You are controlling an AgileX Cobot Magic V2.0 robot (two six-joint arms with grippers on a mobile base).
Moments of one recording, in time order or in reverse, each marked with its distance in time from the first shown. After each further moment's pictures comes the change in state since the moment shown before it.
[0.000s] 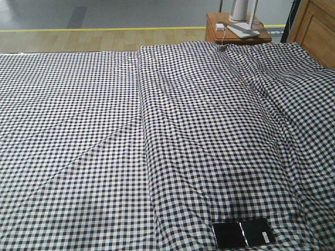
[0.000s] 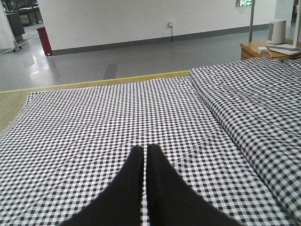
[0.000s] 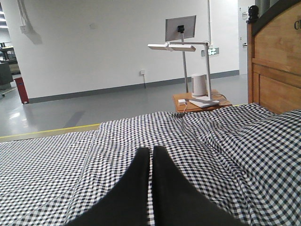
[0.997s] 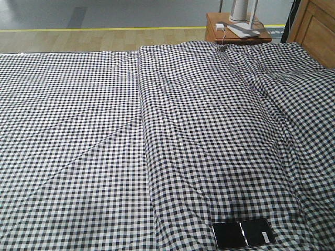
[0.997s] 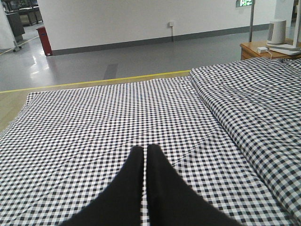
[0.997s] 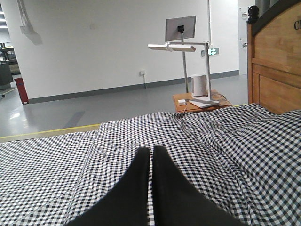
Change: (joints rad) left arm 0.000 0.000 0.000 0.000 0.000 0.000; right arm 0.000 0.000 0.000 0.000 -0.004 0.000
